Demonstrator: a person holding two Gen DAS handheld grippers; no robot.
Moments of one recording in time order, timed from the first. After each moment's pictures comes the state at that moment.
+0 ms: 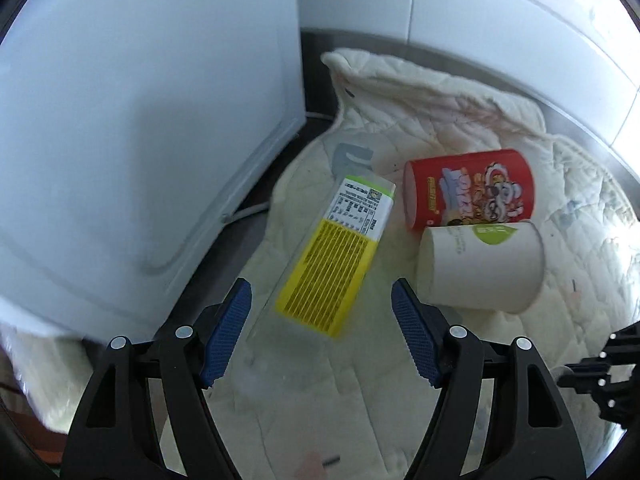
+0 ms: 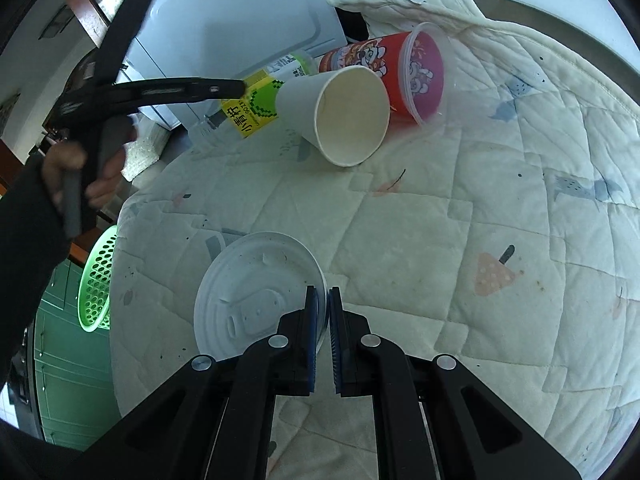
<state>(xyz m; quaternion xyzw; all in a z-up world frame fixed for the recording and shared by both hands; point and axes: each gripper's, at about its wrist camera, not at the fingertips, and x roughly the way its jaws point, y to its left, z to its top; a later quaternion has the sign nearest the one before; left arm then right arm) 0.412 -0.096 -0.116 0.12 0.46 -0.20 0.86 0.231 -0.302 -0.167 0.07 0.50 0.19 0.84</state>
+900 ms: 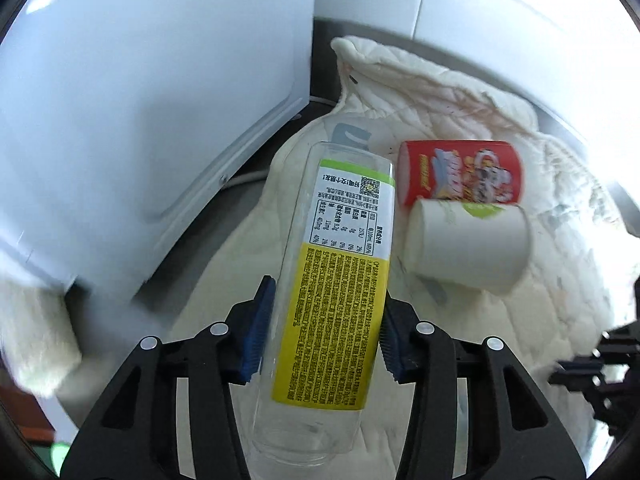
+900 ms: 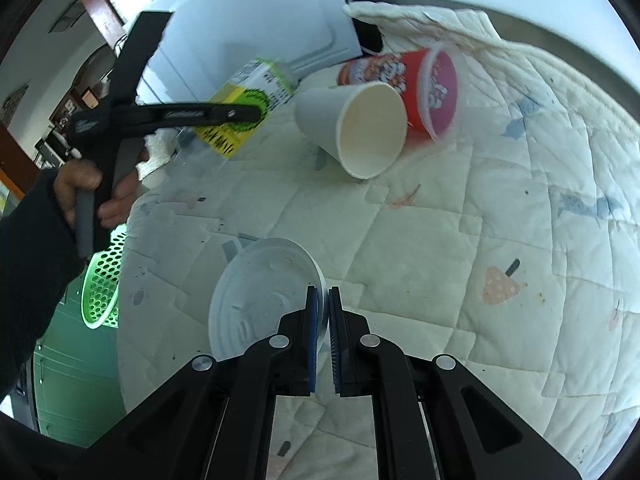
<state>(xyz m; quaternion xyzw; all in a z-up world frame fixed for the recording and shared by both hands) 0.377 -0.071 -0.113 0.06 0.46 -0.19 0.86 0.230 -0.288 -0.151 0.06 0.49 0.21 0.85</state>
